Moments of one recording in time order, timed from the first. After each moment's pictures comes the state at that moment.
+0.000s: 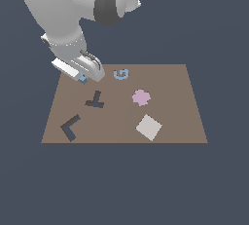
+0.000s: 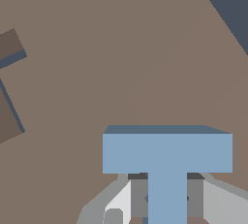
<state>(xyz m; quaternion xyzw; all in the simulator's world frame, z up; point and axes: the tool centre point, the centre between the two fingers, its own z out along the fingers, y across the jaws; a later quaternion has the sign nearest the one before) -0.097 -0.154 0.030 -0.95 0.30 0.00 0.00</state>
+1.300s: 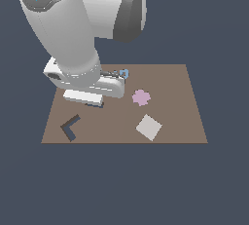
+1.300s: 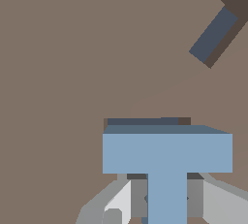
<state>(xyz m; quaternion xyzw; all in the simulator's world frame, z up) 0.000 -0.100 0.040 -1.00 0.09 0.00 0.00</state>
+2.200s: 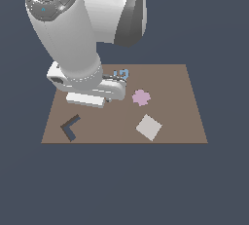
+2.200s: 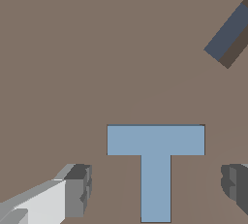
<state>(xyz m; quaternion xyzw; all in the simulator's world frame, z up) 0.002 -0.097 0.030 -1.00 0.09 0.00 0.00</state>
